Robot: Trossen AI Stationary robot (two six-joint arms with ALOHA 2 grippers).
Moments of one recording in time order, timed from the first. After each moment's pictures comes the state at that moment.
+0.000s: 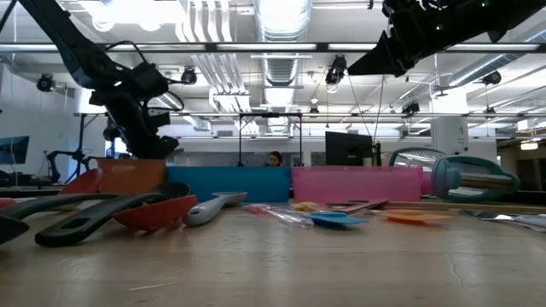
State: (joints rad) left arm 0.90 1.28 0.54 0.05 -0.37 0.03; right arm -0.11 0.98 0.56 0.13 0.26 -0.09
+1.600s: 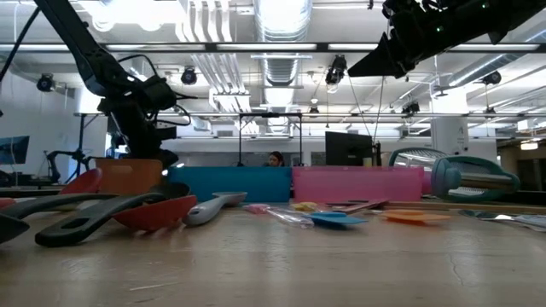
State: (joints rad) left arm 0.89 1.40 0.59 -0.02 -0.35 0.13; right arm -0.11 0.98 0.56 0.14 0.26 -0.09
